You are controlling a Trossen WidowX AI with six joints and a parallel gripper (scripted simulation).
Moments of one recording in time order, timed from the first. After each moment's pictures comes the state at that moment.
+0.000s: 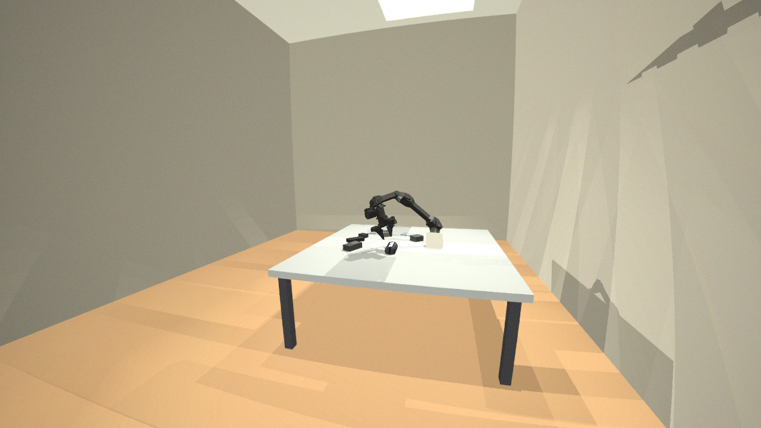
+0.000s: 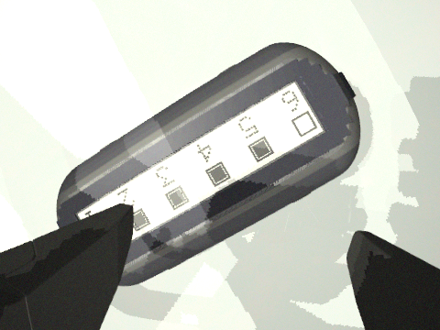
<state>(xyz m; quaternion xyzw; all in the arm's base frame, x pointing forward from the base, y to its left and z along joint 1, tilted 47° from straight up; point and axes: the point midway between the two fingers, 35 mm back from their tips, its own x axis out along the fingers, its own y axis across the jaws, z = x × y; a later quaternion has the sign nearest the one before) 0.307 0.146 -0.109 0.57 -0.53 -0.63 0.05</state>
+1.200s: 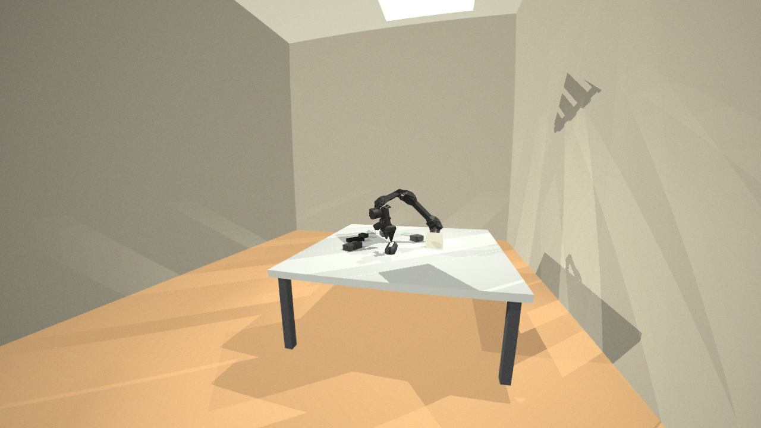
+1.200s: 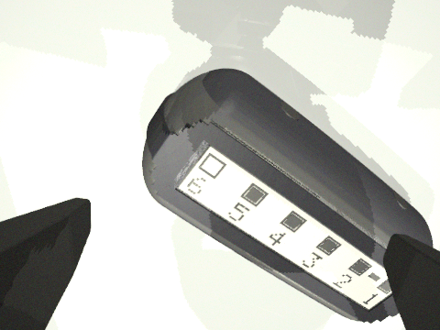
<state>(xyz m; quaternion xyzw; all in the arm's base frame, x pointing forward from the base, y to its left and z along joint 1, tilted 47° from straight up) 0.289 0.159 -0.129 0.39 -0.78 0.09 -0.48</state>
